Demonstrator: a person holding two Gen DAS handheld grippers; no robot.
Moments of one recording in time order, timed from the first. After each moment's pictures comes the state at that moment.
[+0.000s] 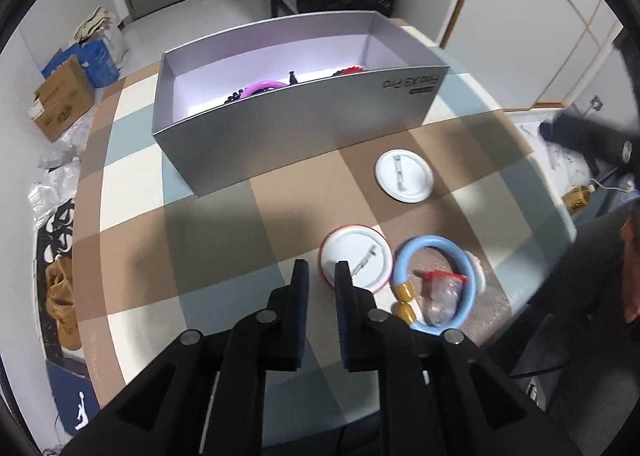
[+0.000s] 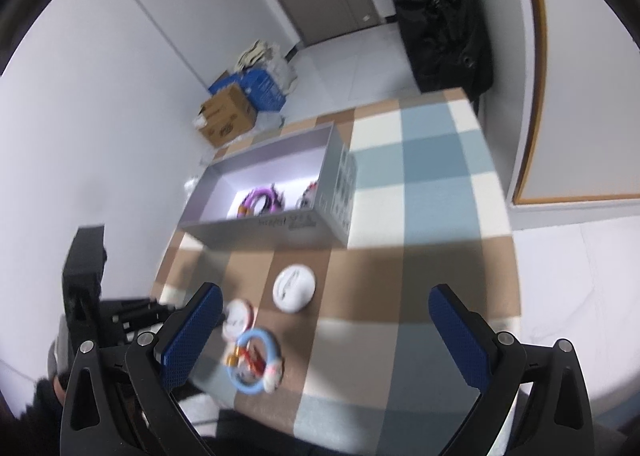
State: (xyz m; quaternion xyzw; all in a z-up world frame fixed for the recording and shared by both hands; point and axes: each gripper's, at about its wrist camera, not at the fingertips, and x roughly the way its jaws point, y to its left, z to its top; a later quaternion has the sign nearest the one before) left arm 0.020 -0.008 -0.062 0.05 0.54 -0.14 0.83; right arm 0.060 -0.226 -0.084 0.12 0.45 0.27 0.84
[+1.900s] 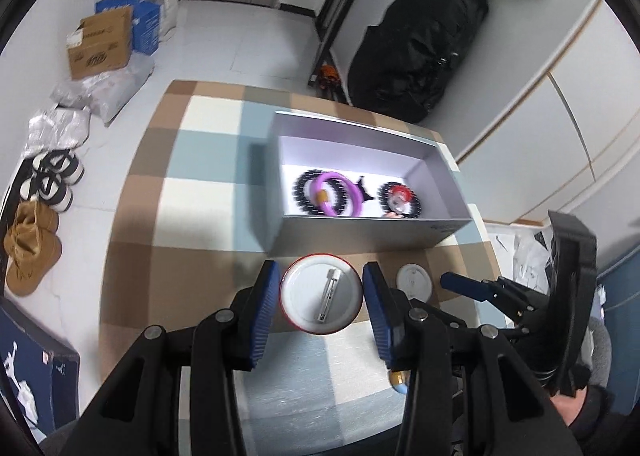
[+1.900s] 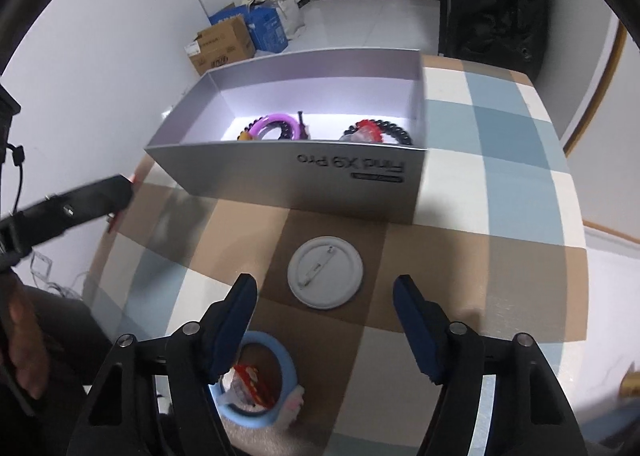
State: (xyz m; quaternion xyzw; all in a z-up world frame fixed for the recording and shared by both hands) left arm 0.043 0.071 -0.026 -0.15 0.48 -0.11 0.86; right arm 0.077 -0.133 -0.123 -0.01 0.50 0.24 0.83
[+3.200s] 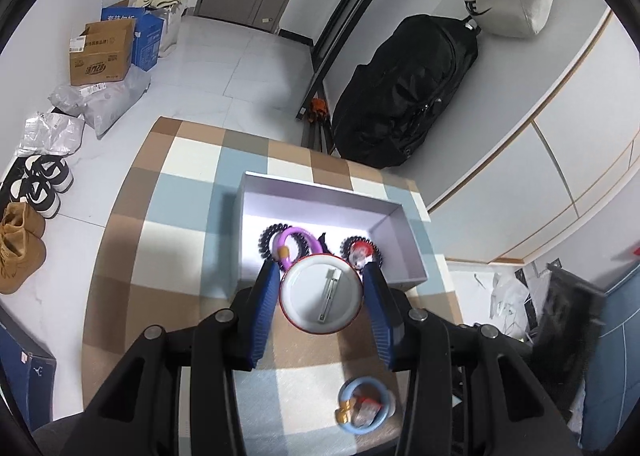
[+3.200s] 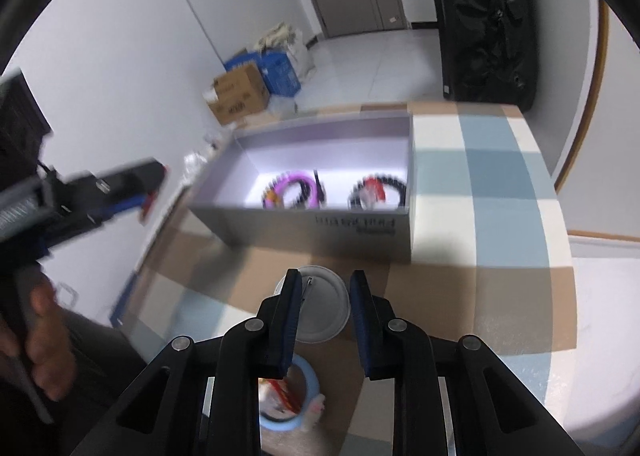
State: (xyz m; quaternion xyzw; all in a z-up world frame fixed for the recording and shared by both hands) left arm 0.059 0.061 0.005 -0.20 0.43 -0.11 0.87; right arm 0.063 -0.166 -0.088 0.07 0.43 0.27 0.86
